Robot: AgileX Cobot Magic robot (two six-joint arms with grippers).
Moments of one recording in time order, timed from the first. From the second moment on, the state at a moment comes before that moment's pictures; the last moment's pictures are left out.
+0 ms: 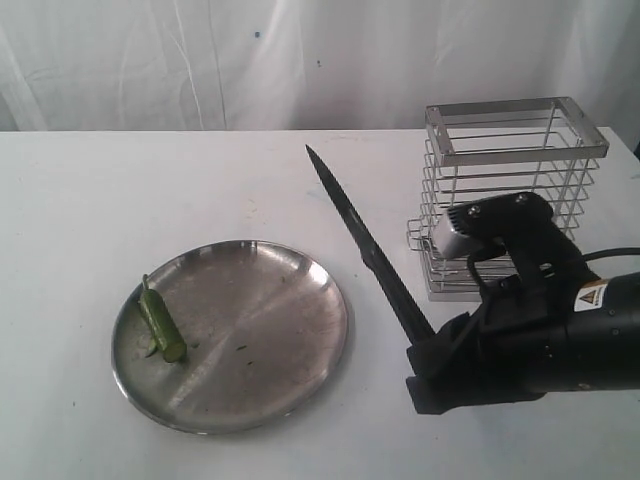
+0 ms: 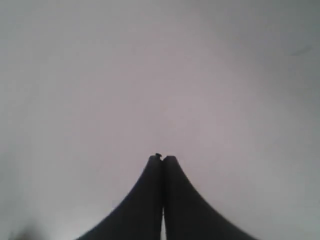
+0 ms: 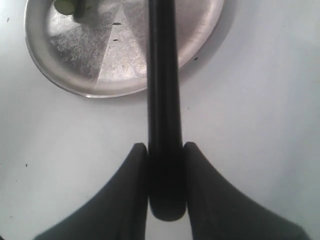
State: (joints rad) left arm -0.08 1.07 -0.60 0.23 0.66 0.62; right arm 0.54 1.13 -0.57 0.58 0.45 -0.46
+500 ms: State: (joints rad) left arm -0.29 1.48 -0.69 -0.38 0.21 2.11; right arm 0.54 1.17 -0.57 0.57 0.45 -0.46
